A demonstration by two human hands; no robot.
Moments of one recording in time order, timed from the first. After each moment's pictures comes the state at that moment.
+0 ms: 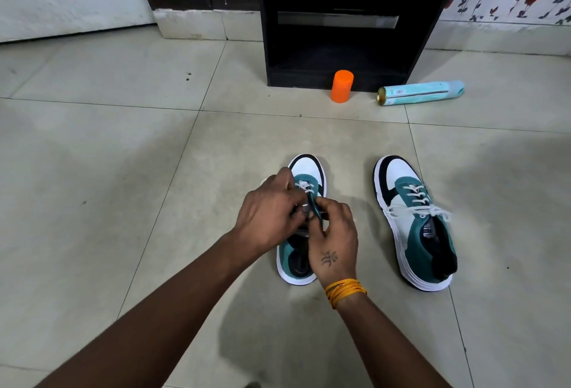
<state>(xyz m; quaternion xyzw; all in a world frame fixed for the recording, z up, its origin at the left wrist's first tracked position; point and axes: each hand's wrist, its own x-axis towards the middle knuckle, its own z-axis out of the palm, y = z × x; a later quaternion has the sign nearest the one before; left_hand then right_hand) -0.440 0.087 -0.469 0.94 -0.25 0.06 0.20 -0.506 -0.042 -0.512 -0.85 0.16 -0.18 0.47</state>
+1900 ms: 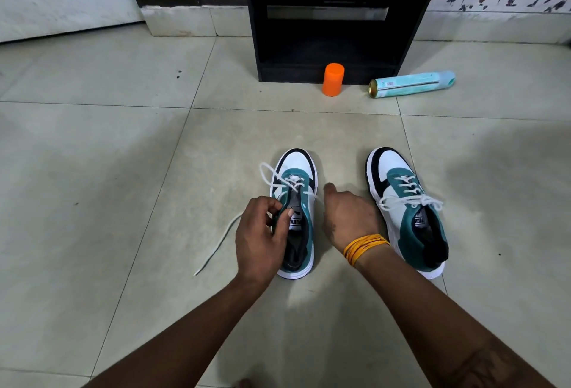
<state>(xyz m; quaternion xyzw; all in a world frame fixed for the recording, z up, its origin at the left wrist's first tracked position) -0.495 0.077 -0.516 0.87 -0.03 0.14 0.48 -0.476 -0.097 -0.476 -1.00 0.02 0.08 0.02</state>
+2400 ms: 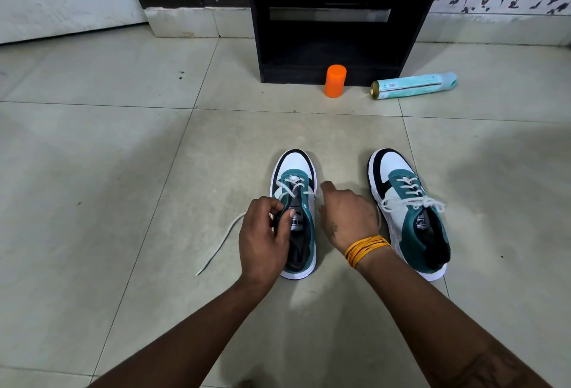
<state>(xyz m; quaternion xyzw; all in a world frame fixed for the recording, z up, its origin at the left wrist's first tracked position) -0.496 0.075 -0.518 0.87 -0.03 0.15 0.48 -0.476 -0.092 -0.469 -1.00 0.02 0.04 0.03</state>
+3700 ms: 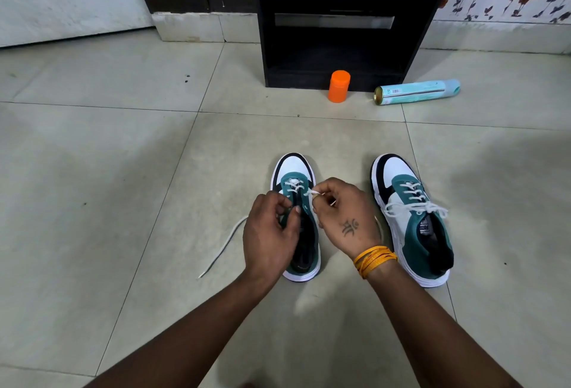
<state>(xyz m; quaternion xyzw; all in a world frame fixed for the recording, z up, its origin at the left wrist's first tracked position) -0.488 0.069 -0.492 0.87 0.00 0.11 0.48 -0.482 -0.079 -0.451 -0.90 0.11 -0.04 0.43</state>
